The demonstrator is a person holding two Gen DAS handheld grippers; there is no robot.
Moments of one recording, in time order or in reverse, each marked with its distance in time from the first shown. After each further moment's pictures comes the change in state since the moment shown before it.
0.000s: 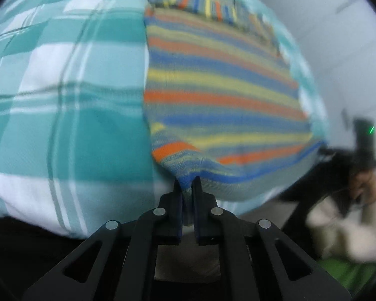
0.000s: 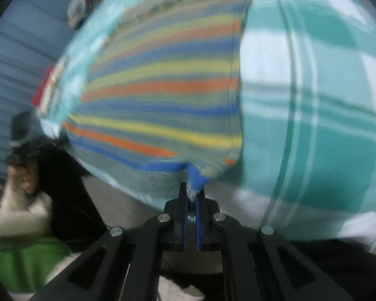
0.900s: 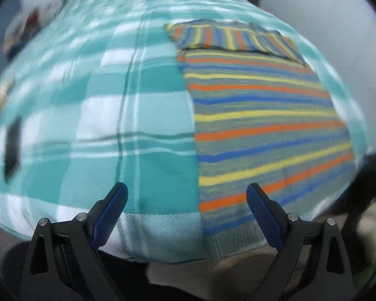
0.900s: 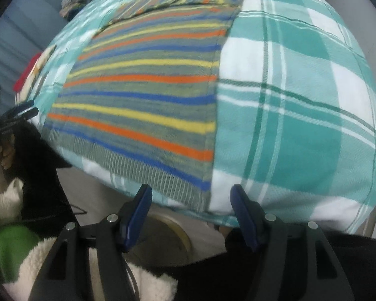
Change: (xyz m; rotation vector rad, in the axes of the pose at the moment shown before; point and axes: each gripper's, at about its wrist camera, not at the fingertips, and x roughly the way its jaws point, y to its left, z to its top) left arm -0.017 0.019 -0.005 0.114 -0.170 0.320; right arm -0.007 0.003 -0.033 -0.081 -0.019 -0.215
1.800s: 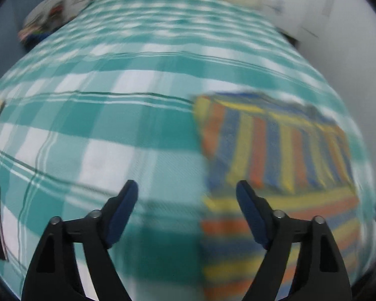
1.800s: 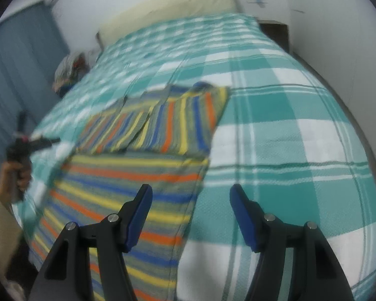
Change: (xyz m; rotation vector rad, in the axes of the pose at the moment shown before) left arm 0.055 0.021 0.191 -0.108 -0.149 0.050; right arm -0.008 -0.038 0.157 0.078 -0.454 -0.034
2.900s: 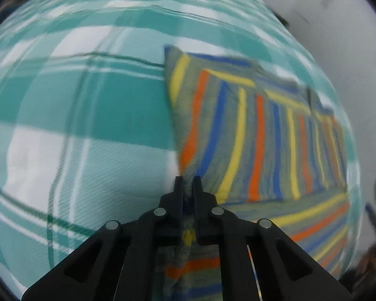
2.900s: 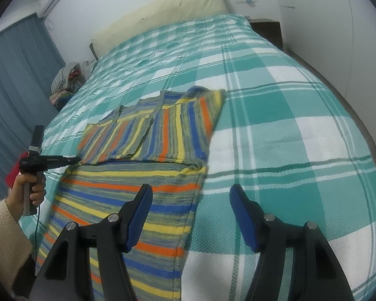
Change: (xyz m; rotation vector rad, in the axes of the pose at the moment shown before) left arm 0.086 0.006 0.021 -0.133 0.159 -0.145; right arm 0.007 -0.019 0.011 0.087 -0.065 0.002
